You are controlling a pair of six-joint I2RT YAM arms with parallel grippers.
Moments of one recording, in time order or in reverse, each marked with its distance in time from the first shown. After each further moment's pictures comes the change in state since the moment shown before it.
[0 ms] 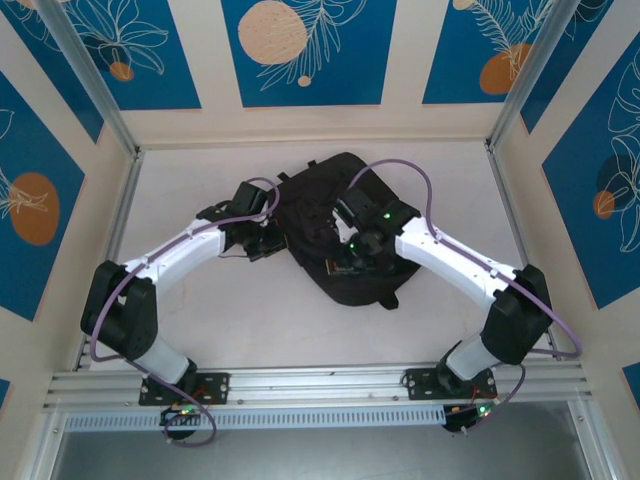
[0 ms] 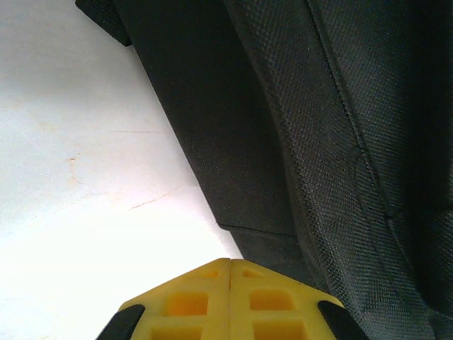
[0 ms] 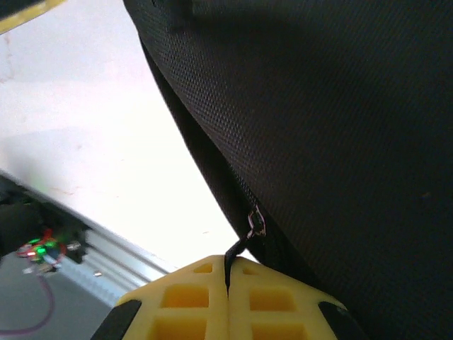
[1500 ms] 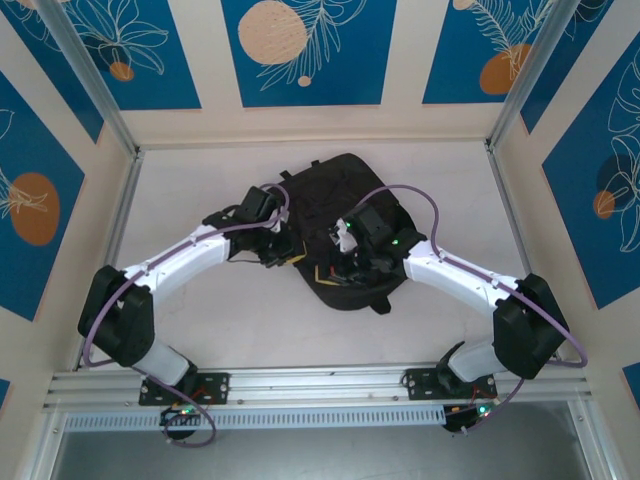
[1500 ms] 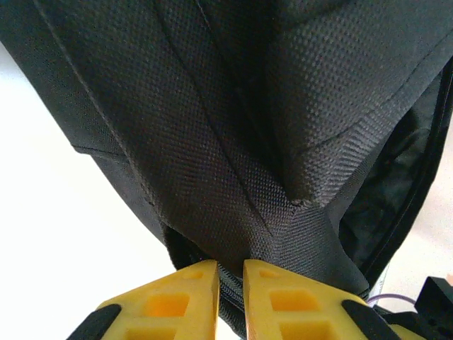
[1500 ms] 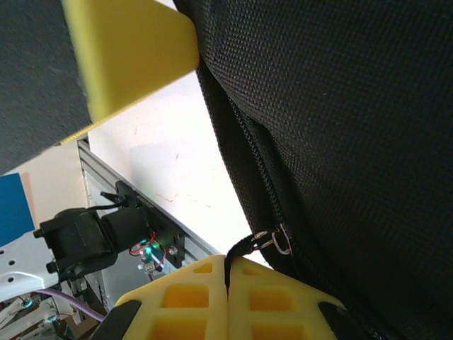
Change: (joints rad) left arm -0.089 -0.031 -0.016 0.040 0.163 -0.081; right arm -0.023 -0.109 -0.343 0.499 -0.294 0.279
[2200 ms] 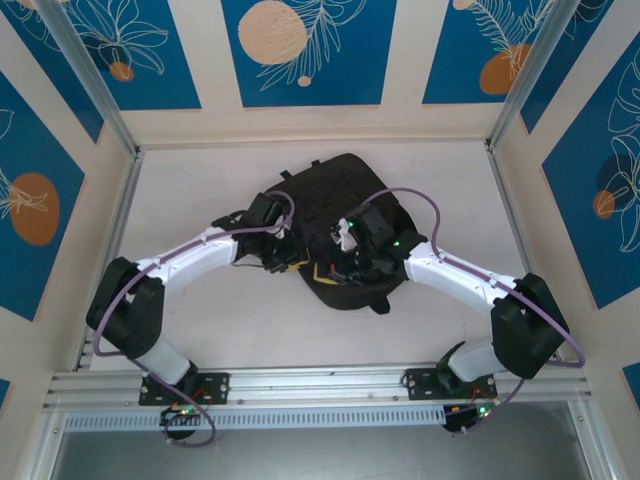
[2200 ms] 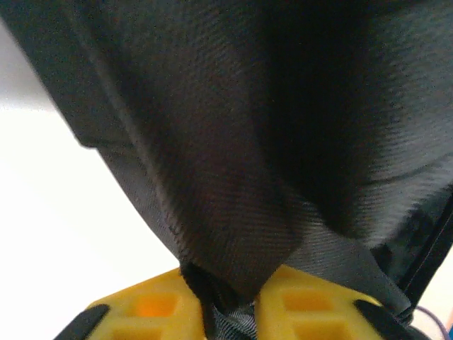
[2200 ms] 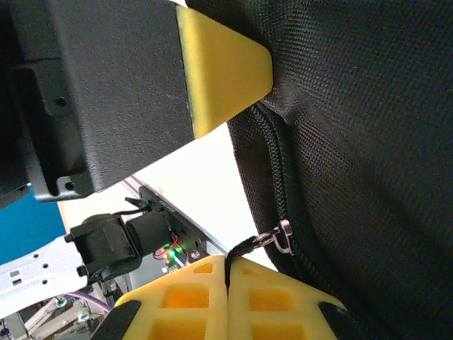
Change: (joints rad) left arm -0.014 0.059 -0.028 0.047 -0.006 -0.032; right arm -0.018 0.000 -0.036 0.085 -0.050 0.078
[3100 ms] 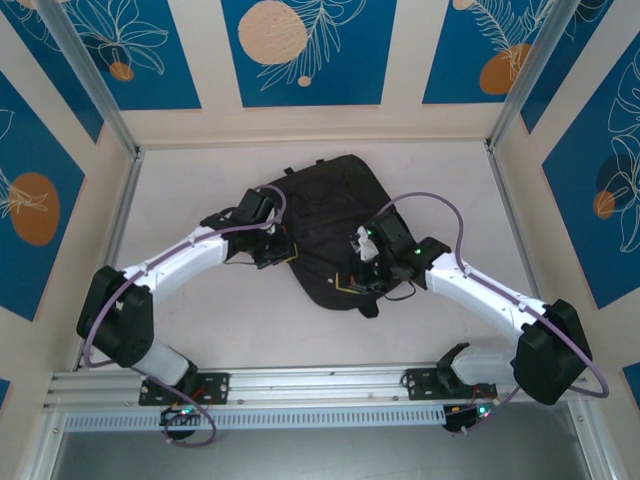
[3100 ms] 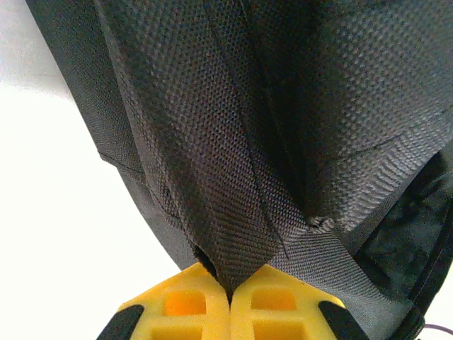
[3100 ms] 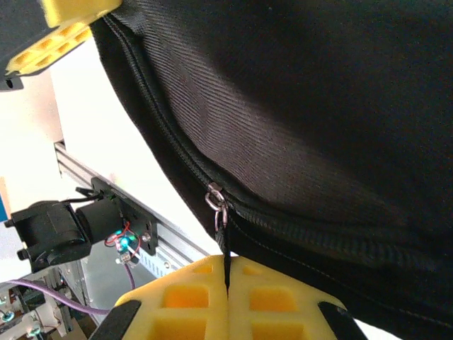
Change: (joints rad) left arm 0.049 -0.068 0.000 -0.053 -0.092 0.084; right arm -0.051 -0.165 -0.065 -0.212 0.084 -0.136
